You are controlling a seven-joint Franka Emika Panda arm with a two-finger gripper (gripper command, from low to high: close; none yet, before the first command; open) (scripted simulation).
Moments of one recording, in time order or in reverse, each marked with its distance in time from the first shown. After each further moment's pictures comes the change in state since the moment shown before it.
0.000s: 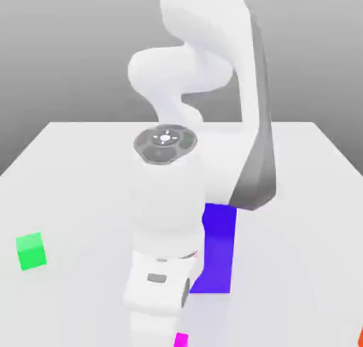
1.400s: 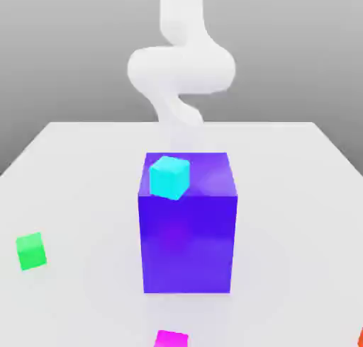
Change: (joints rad) arm -0.219 -1.191 0.220 -0.016 -0.277 -0.404 1.543
